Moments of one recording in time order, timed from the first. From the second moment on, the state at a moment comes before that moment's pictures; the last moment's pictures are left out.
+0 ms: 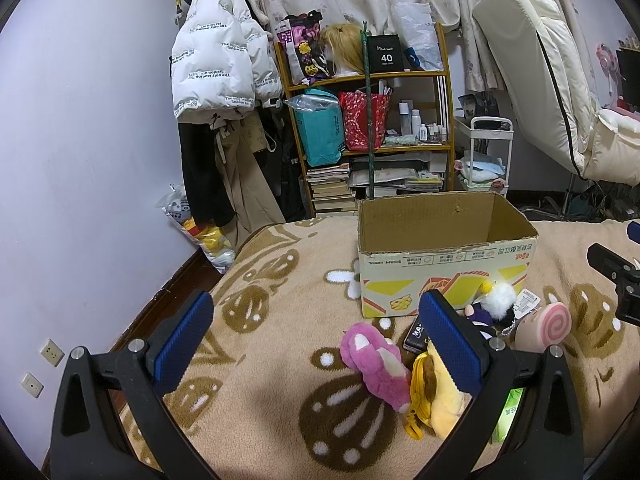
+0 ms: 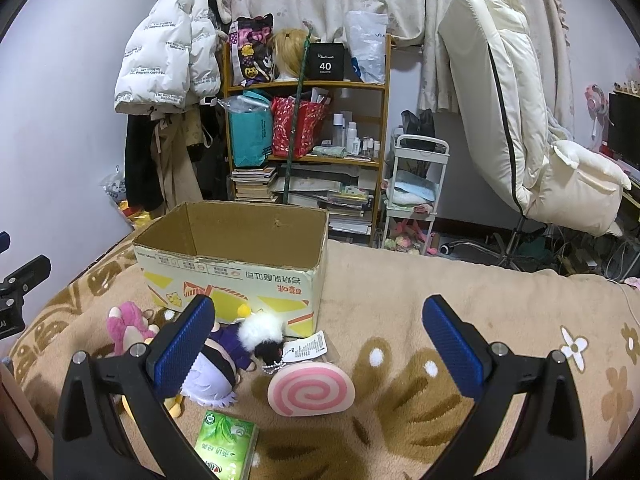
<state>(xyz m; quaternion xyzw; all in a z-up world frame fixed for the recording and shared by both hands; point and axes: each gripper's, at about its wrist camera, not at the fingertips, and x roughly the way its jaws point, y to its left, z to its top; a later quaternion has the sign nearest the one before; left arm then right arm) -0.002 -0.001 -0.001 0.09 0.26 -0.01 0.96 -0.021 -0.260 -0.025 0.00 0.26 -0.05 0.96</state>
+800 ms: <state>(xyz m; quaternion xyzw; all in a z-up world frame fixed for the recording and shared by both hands) 0.004 0.007 -0.013 0.09 0.27 0.00 0.96 -0.019 -0.260 -0.031 0.00 0.27 -0.05 0.96</state>
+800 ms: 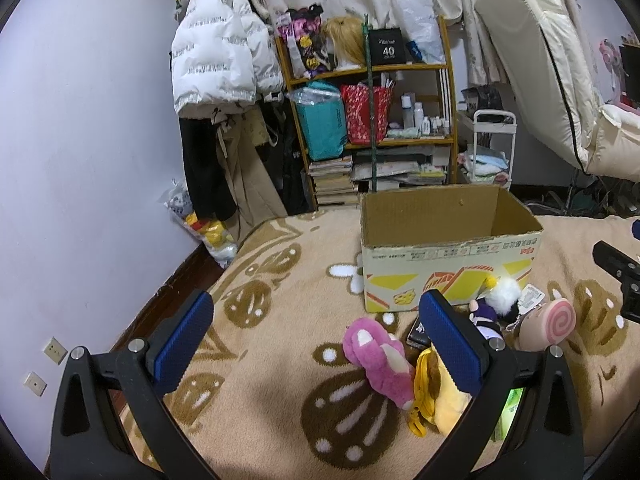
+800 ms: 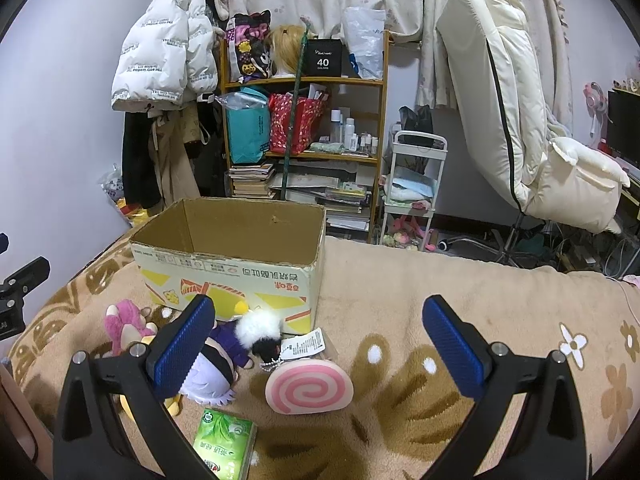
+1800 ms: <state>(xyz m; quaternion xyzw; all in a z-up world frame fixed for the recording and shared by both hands) 0.111 0.021 -0.091 -0.02 0.49 0.02 0.87 0.044 -0.263 -0.092 0.03 0.41 -0.01 0.91</state>
